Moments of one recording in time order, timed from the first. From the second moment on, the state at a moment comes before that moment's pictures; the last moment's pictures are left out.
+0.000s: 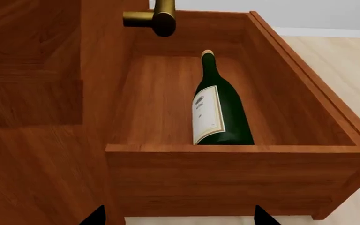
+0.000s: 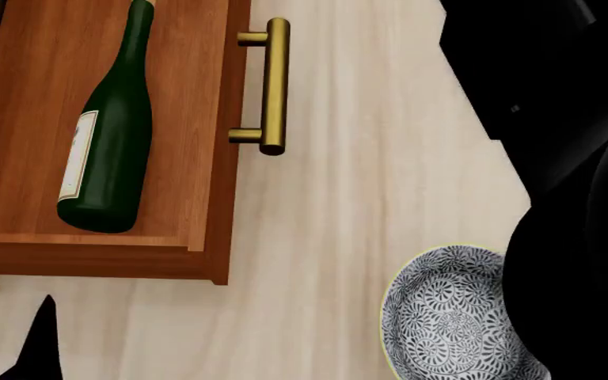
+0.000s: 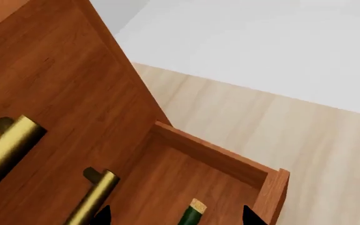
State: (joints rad) left arm -0.10 -0.79 0.41 0.83 -0.75 -0.30 -0.81; right arm 2.16 0.00 -1.62 1.16 1.88 0.69 -0.19
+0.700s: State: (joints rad) left arm -0.12 -0.77 0.44 0.84 -0.74 -0.31 -0.82; right arm 2.22 0.19 -1.58 0.91 1.90 0.64 -0.04
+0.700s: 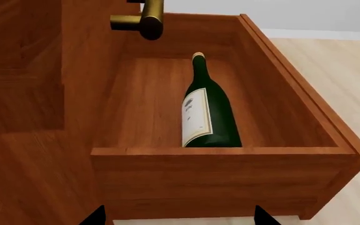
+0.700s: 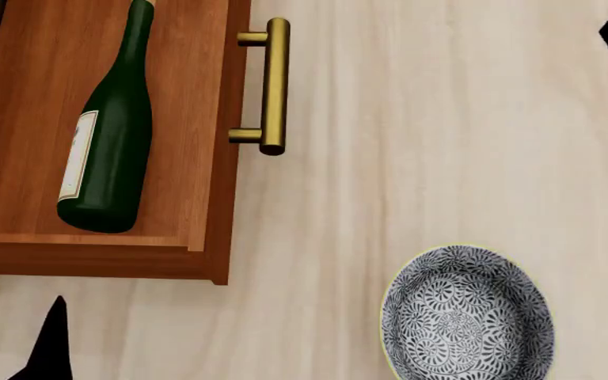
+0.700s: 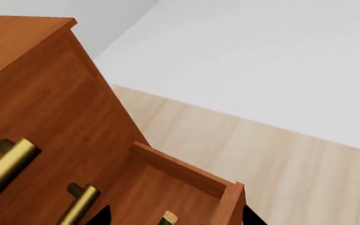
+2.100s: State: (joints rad) left arm -0.15 -0.97 0.42 1.01 -0.86 -0.30 -1.01; right arm 2.08 0.93 -1.42 -0.41 1.88 0.38 0.79
